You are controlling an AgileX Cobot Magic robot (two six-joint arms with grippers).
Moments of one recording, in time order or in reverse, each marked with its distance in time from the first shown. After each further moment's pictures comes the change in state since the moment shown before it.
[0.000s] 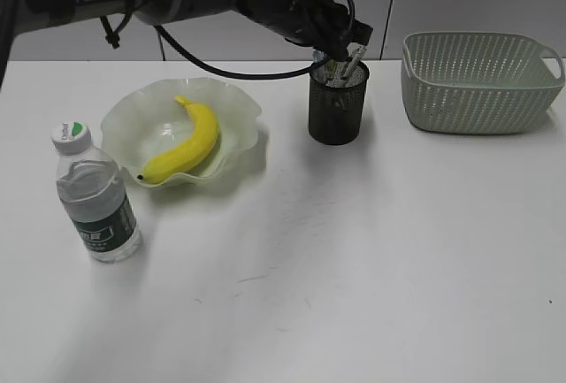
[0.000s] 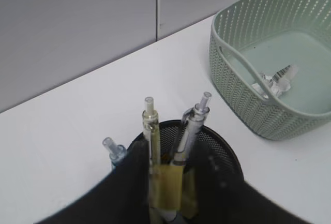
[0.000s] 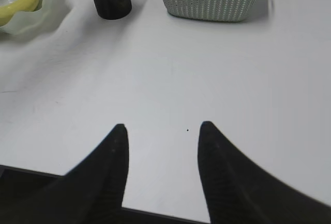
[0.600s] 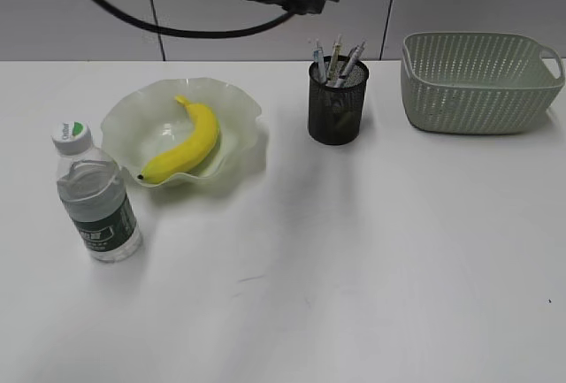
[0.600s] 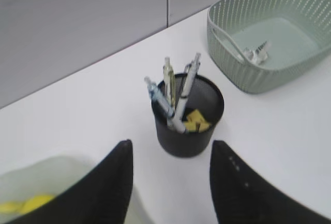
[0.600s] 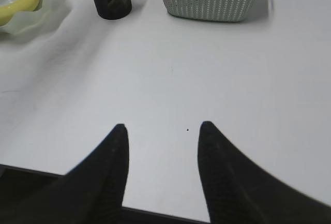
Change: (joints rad) left arm 0.001 -0.356 0.282 0.033 0.107 0.001; right arm 0.000 0.000 0.000 0.000 0.000 -0.001
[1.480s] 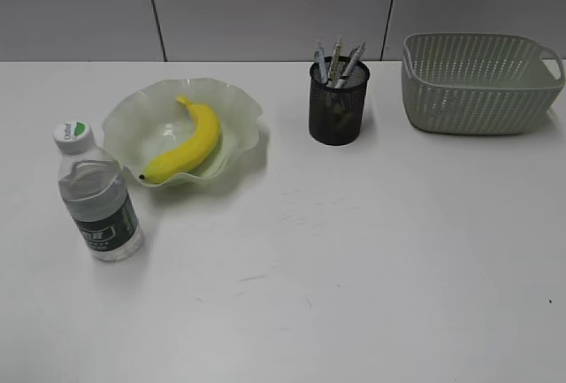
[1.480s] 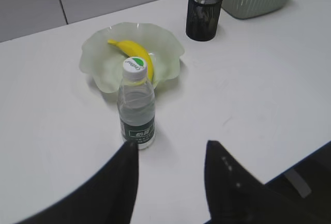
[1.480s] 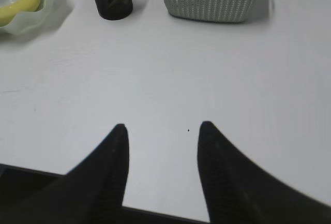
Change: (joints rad) left arm 0.000 -1.715 1.068 0.034 0.465 -0.036; right arm 0.000 0.000 0.000 0.001 0.000 -0.001
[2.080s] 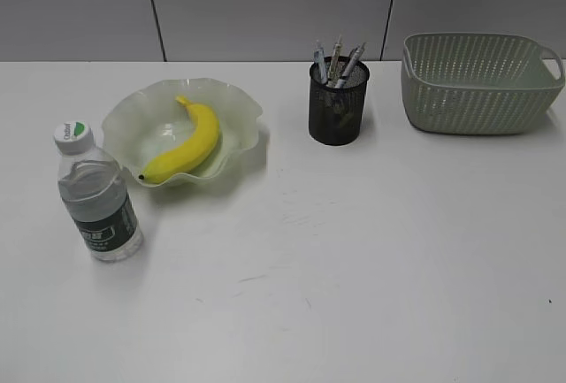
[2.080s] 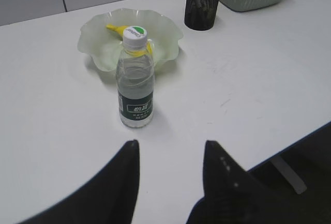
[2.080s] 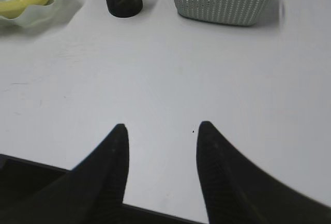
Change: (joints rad) left arm 0.000 -0.235 0.112 -0.018 0.090 -0.001; right arm 0.000 0.000 0.000 0.033 -0.002 -0.057
